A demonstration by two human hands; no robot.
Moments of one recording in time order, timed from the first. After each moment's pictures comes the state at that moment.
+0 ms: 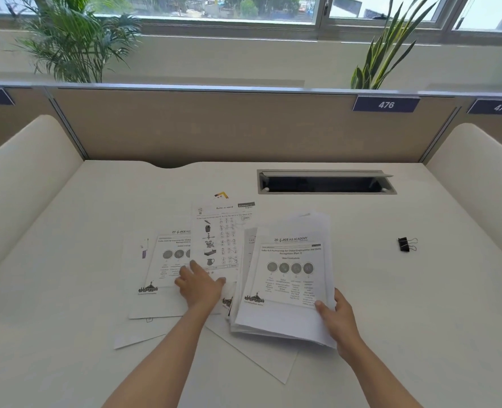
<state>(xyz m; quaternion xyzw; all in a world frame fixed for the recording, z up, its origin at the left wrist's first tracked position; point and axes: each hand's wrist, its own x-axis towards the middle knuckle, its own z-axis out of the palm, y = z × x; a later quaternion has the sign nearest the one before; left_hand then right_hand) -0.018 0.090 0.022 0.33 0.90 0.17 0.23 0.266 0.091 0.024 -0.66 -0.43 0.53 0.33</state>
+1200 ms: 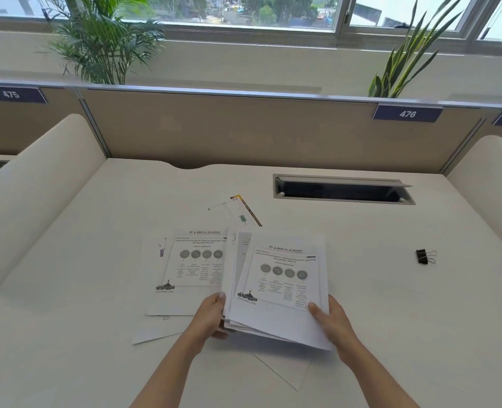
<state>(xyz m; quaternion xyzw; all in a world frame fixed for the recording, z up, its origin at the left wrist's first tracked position) -0.023 0.019 0.041 0.27 0.72 0.34 0.55 0.236 0.090 0.033 -0.62 -0.49 0.56 0.26</state>
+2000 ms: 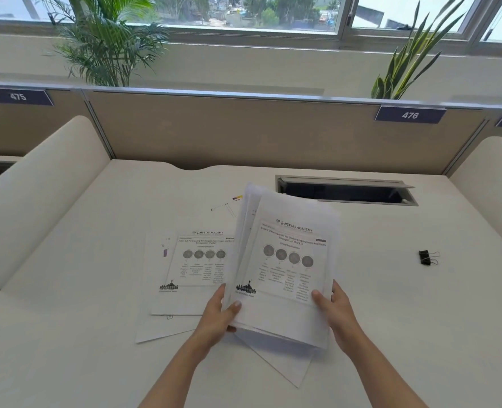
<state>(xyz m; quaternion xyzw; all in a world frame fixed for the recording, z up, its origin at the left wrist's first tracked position) -0.014 0.007 0.043 0.33 0.64 0.45 0.53 0.226 0.100 0.055 -0.57 -0.45 0.59 0.35</state>
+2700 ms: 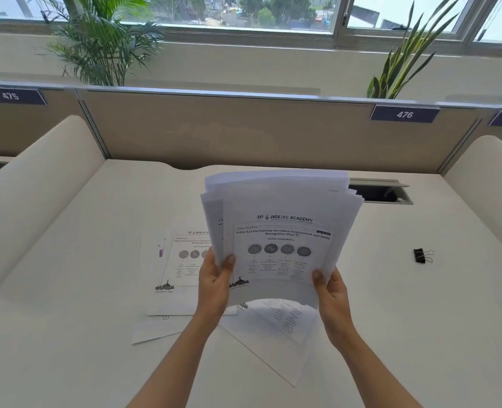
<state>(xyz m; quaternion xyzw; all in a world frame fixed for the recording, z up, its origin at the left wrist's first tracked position) -0.001 0.043 0.098 0.31 0.52 0.69 0.40 0.212 0.094 0.076 -0.45 -0.49 0.57 0.48</state>
